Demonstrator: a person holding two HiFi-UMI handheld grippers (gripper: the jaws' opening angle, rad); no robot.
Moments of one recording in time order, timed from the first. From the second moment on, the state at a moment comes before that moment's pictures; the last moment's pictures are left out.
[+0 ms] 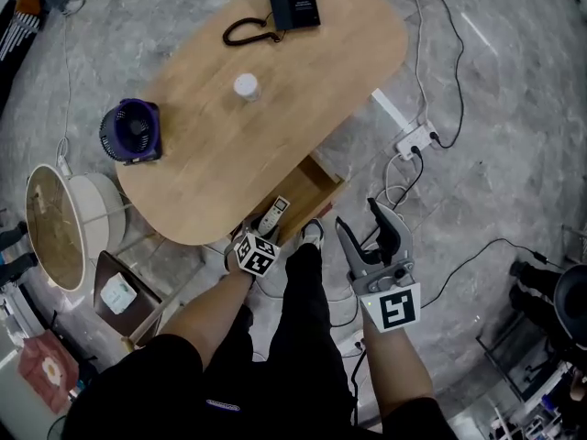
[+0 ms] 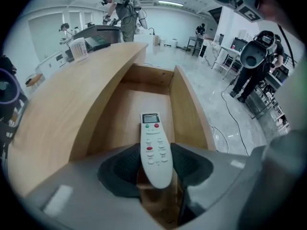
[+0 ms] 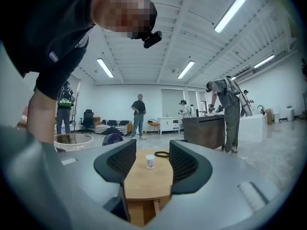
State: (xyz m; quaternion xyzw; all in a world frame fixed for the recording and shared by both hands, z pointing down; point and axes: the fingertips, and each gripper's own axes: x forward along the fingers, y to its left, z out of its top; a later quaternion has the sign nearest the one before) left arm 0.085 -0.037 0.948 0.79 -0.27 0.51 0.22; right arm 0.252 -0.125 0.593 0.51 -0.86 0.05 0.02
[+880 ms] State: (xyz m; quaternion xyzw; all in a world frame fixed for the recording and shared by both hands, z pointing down) left arm 0.093 -0.028 0.914 0.80 -0.26 0.48 0.25; right arm 0.238 -0.129 0.616 0.46 -0.89 0.03 0.02
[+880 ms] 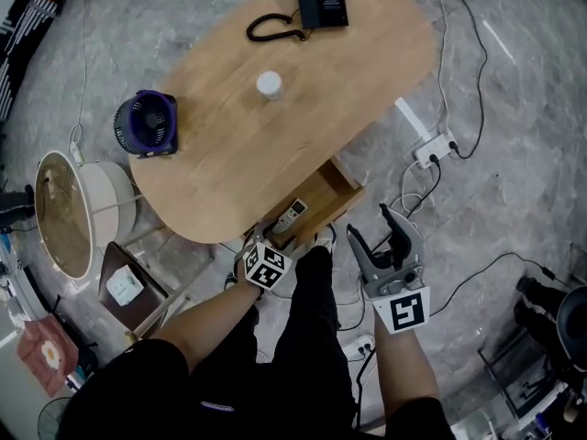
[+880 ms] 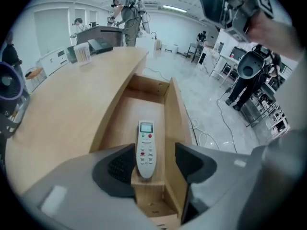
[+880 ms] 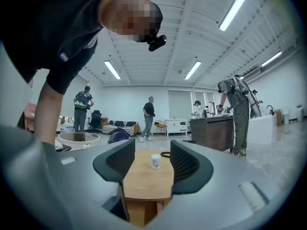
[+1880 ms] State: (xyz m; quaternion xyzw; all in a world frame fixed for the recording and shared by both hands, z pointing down) left arm 0.036 -0.216 0.682 0.87 -0.48 0.10 0.10; right arm 0.182 -0.226 0.665 0.40 -0.91 0.04 0.03
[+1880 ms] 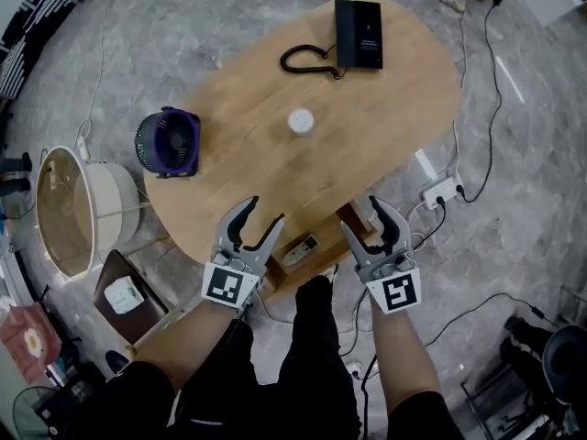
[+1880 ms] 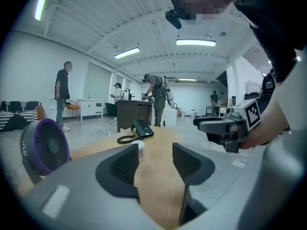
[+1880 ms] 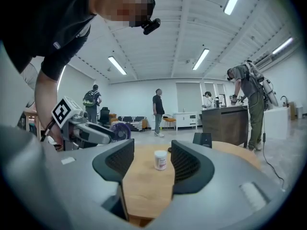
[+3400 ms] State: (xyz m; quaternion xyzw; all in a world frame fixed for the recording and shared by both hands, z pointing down) left arm -0.084 -0.199 0.670 0.81 -0.56 0.10 0.13; right arm 0.051 -0.400 0.821 0.35 -0.91 0.09 0.19
